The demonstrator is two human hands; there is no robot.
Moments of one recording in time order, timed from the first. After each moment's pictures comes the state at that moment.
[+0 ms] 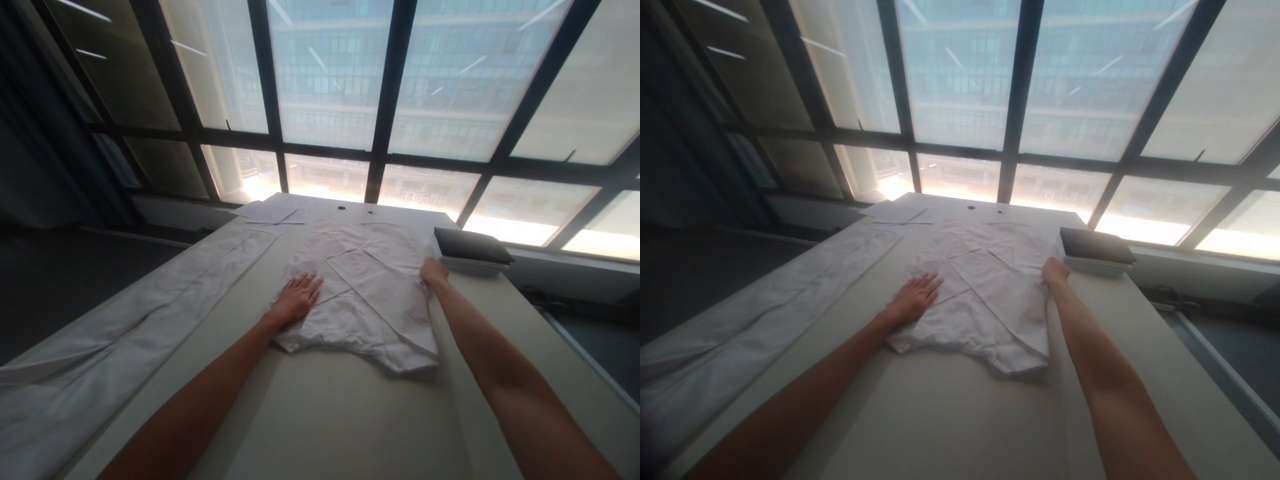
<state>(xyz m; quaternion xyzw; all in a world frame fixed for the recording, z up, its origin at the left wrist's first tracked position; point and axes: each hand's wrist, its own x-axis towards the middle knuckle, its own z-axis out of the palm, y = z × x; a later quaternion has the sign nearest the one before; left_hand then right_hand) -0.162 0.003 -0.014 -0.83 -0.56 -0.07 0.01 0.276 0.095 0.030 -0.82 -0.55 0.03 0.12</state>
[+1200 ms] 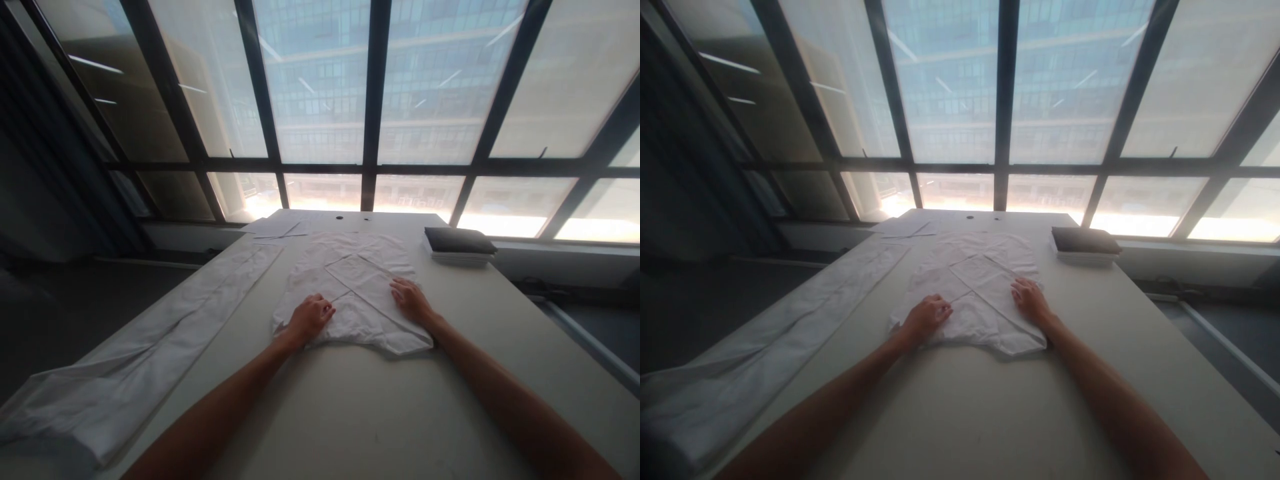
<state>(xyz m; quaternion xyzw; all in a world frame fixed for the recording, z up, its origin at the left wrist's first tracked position) -0.129 -0.079 0.031 -0.82 -0.54 -0.19 -0.07 0.208 -0.039 -0.002 -0.57 -0.78 0.00 0.23</state>
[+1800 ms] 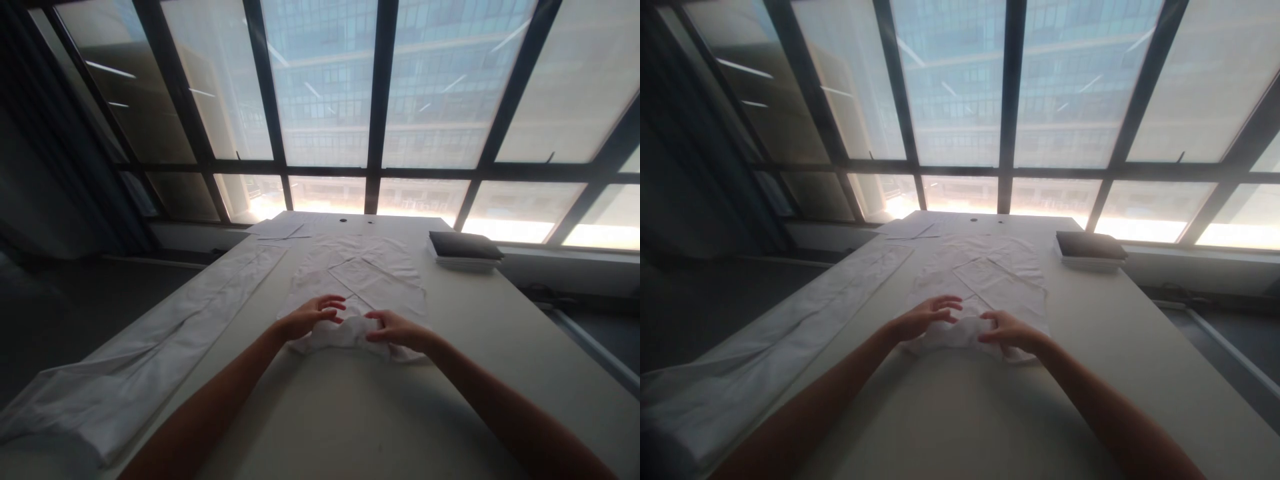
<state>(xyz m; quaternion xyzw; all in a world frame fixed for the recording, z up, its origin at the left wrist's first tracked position) -0.145 -0.086 0.068 -0.64 -0.36 -0.27 -0.62 0.144 -0.108 0.049 -0.41 -0.69 0.56 0.21</state>
